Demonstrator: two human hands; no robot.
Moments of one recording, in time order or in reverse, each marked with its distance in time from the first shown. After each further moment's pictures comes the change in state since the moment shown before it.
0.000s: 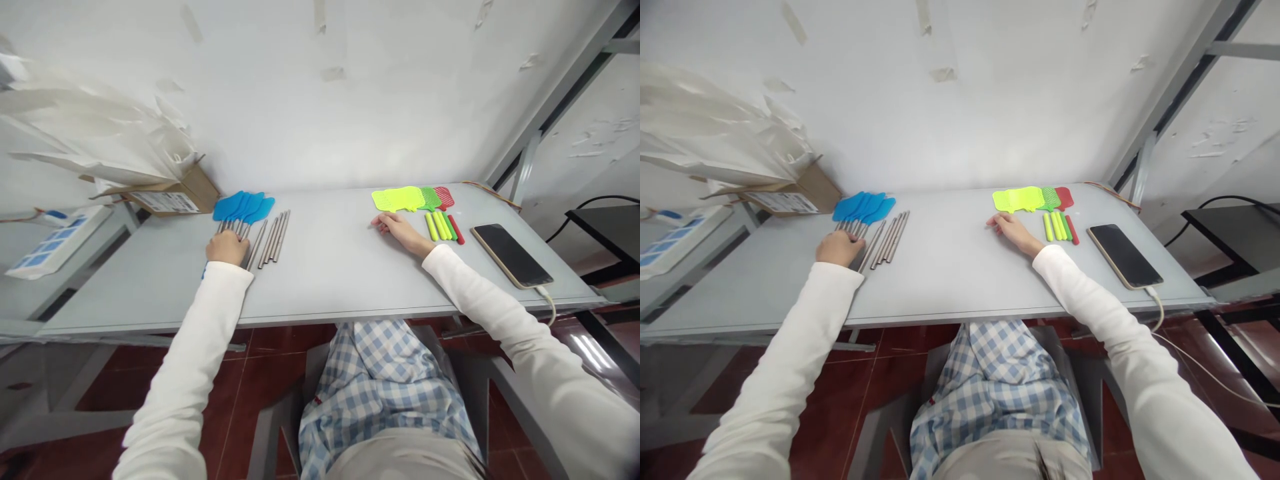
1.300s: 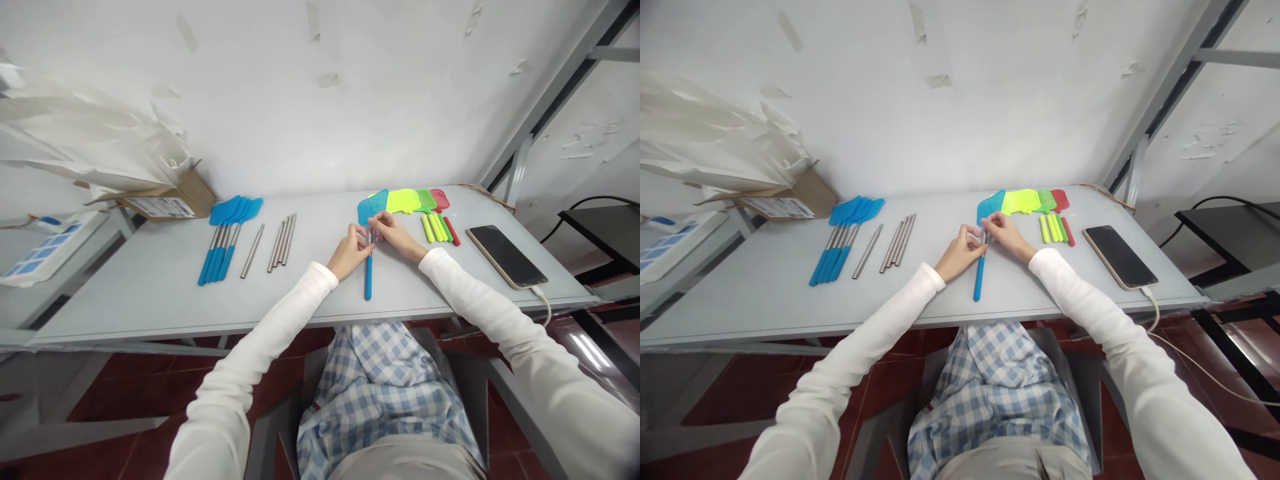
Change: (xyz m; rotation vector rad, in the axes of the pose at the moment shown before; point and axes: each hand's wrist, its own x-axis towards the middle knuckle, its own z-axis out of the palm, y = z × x) left_hand -0.123 0.183 0.045 -1.005 -0.462 0.682; right_hand -0.012 -0.005 0.010 0.048 -0.010 -0.132
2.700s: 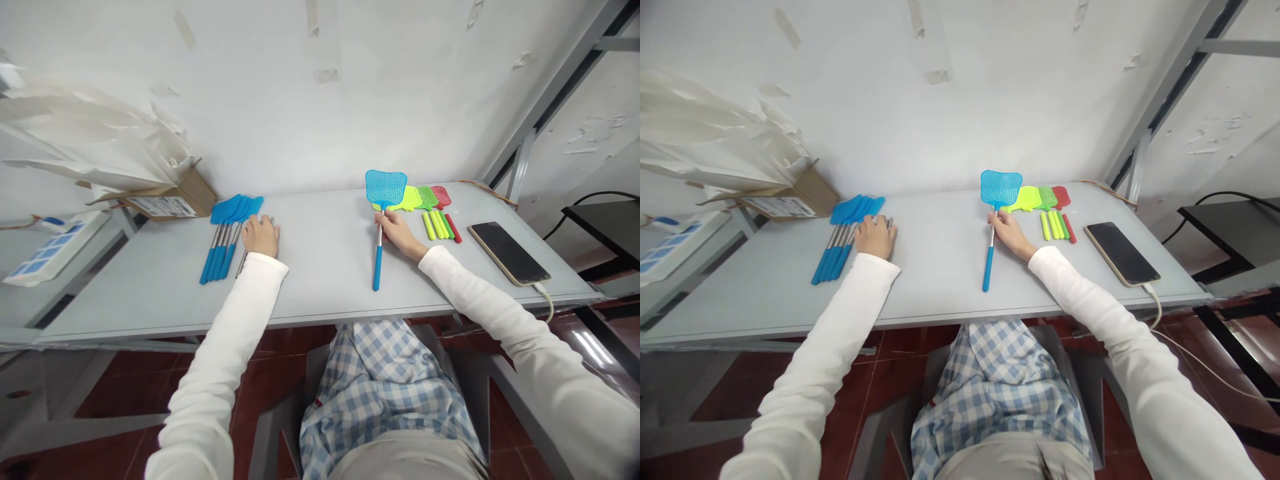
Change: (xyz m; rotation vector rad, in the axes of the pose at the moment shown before) left_hand -0.008 -0.065 -0.149 1.125 0.527 -0.305; right_hand 0.001 0.003 0.001 -0.021 0.076 0.076
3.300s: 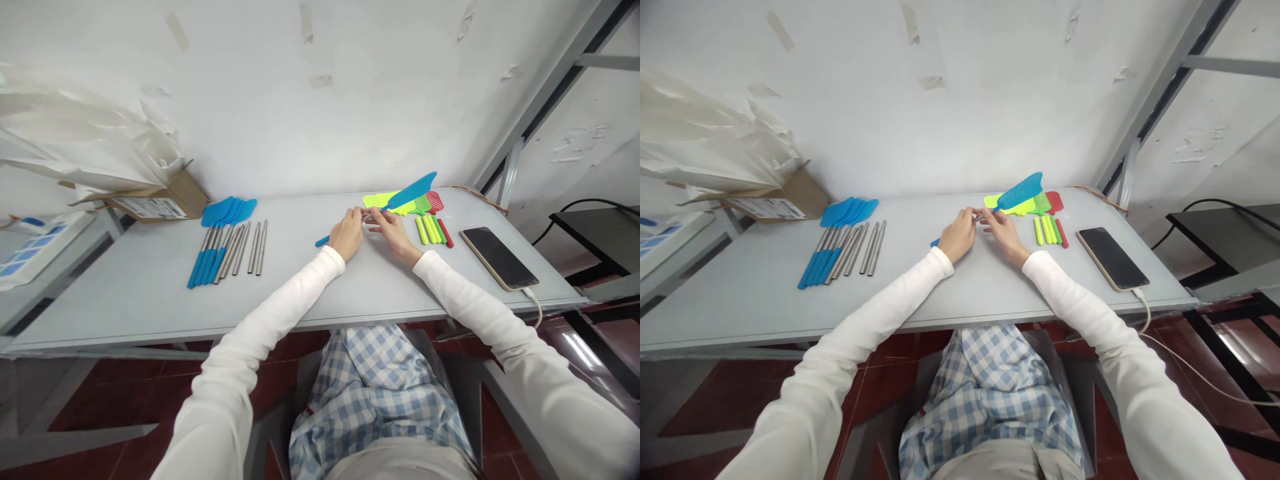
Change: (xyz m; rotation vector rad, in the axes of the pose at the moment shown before) left_hand -0.041 0.174 -0.019 -0.387 -0.227 0.494; right_hand -0.008 -0.019 0.004 0.200 0.058 -0.086
